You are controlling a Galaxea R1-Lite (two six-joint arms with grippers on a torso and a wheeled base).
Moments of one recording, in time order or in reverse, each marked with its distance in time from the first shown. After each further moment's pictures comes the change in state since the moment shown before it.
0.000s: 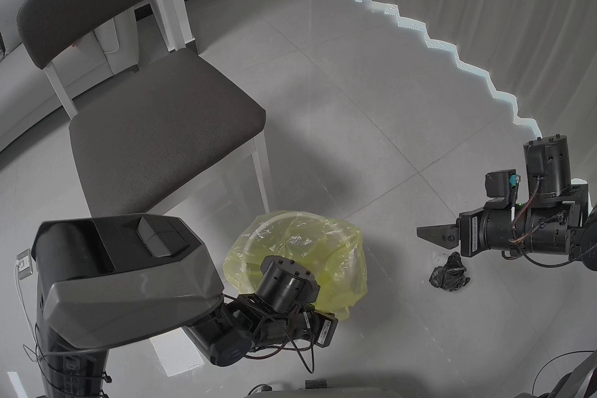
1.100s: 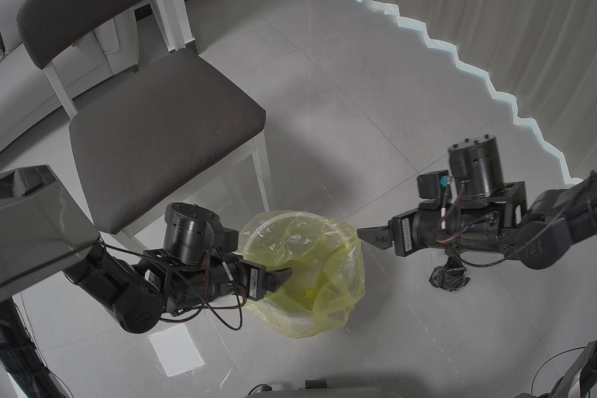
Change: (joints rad) left arm 0.228 -0.321 0.181 0.001 0.042 0.028; right arm 0.144 0.260 -0.173 -0.076 -0.077 0.000
